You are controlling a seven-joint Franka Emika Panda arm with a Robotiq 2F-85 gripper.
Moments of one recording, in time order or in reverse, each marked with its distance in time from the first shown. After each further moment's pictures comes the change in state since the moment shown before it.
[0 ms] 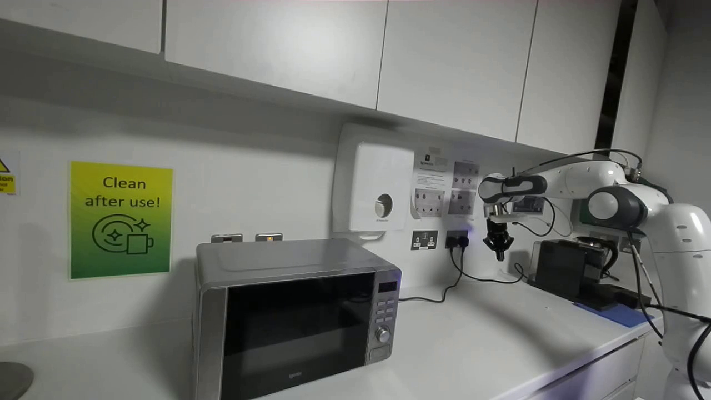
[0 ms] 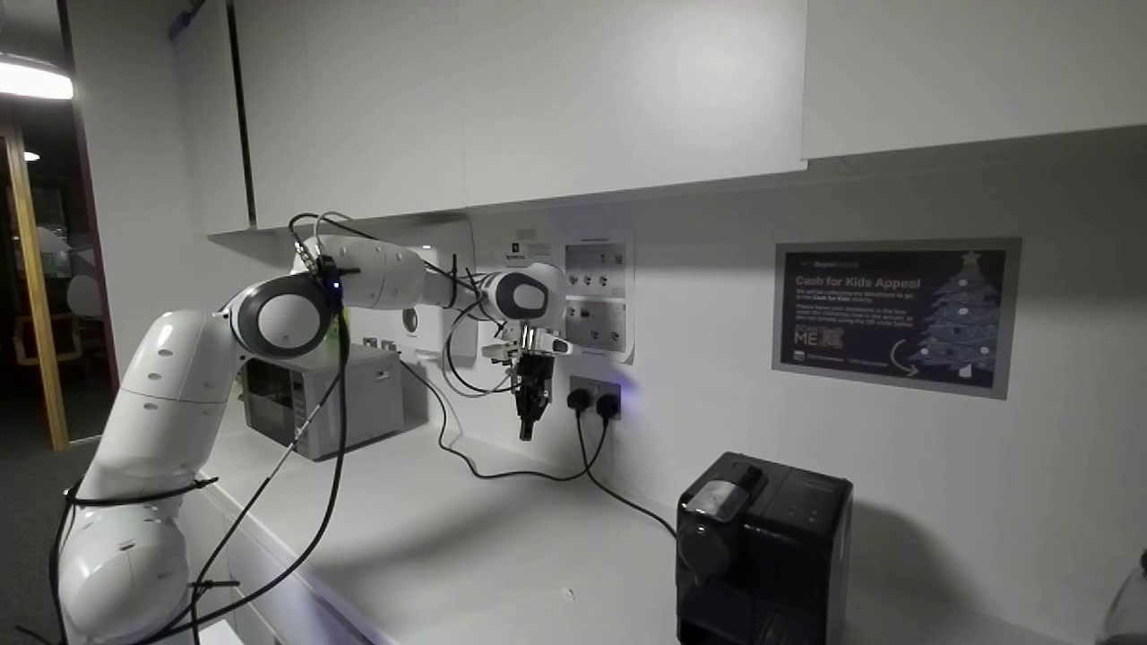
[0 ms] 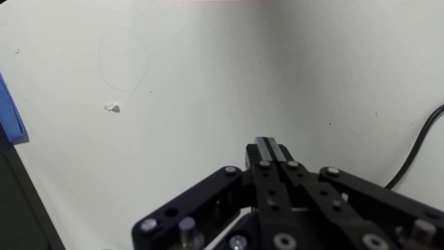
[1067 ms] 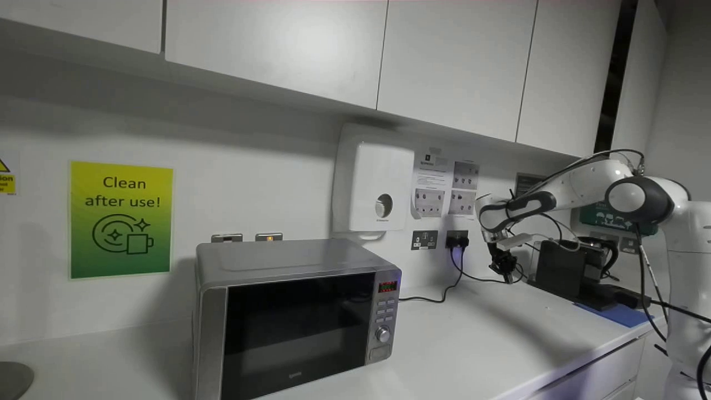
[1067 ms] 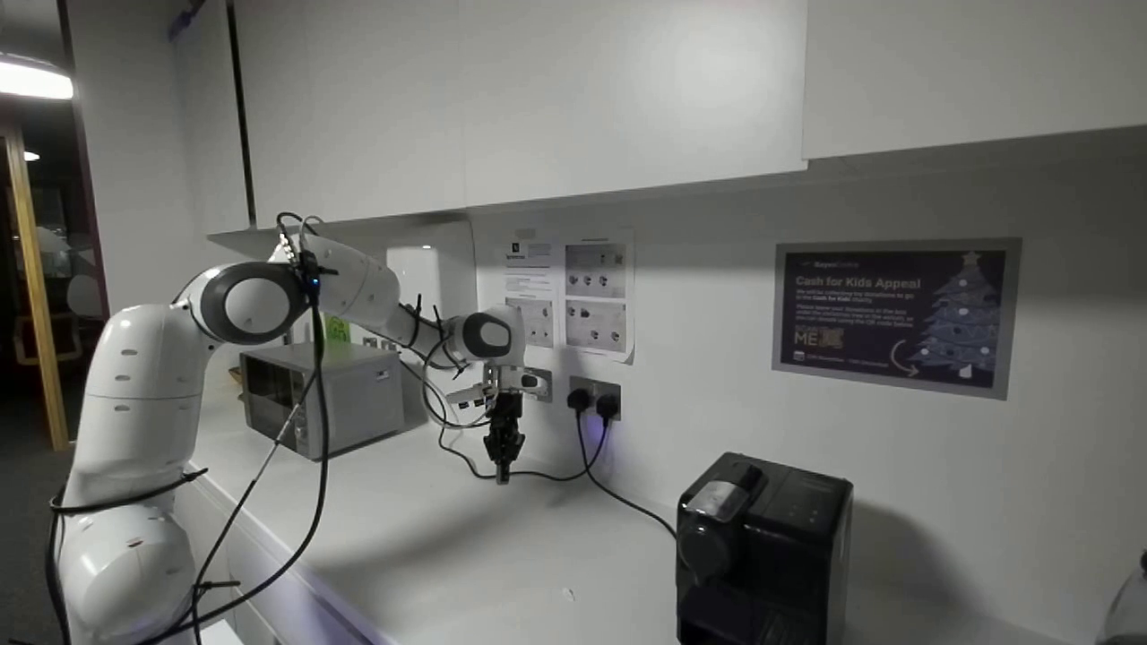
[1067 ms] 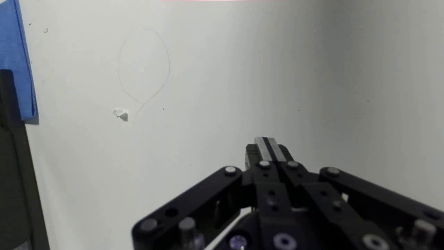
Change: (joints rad) arm 0.063 -0.150 0.052 -0.420 -0.238 0.232 -0.029
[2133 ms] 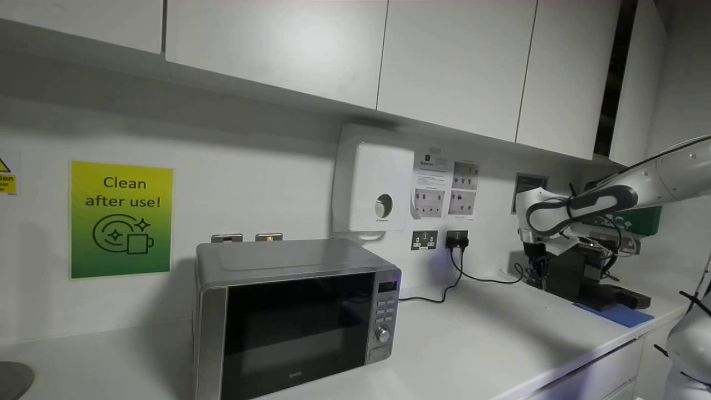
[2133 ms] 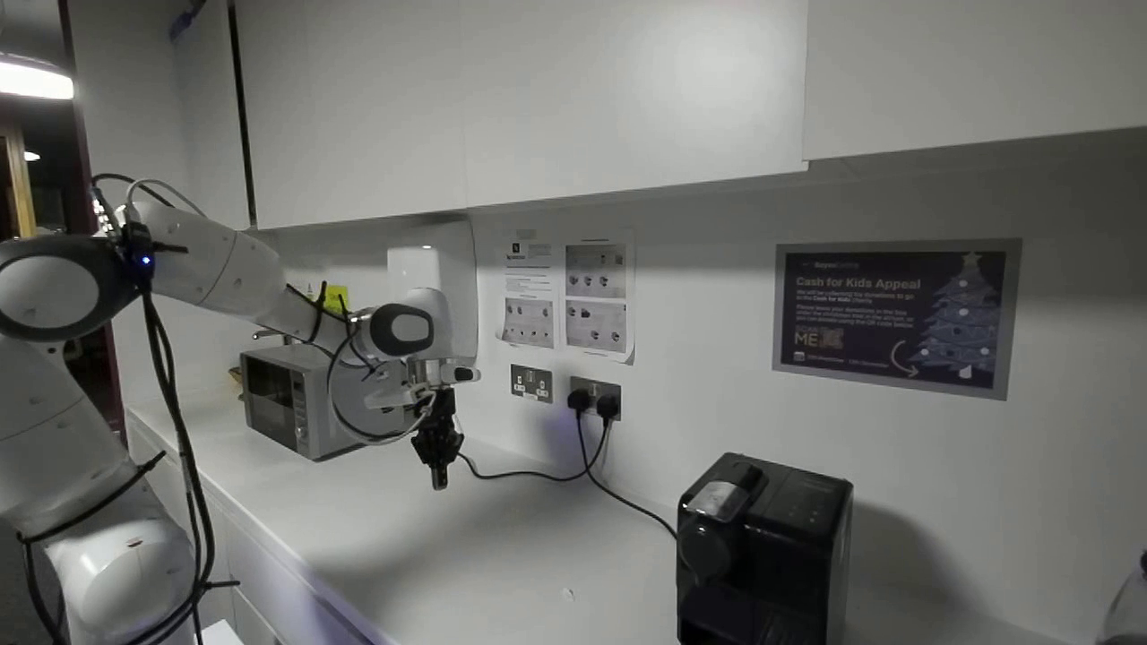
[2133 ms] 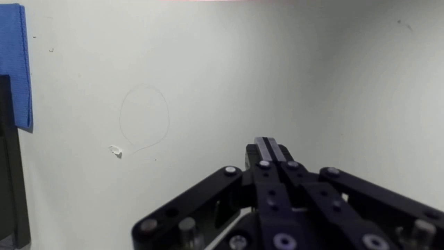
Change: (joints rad) arm 0.003 -0.555 0.016 -0.550 -0.025 0.152 -0.200
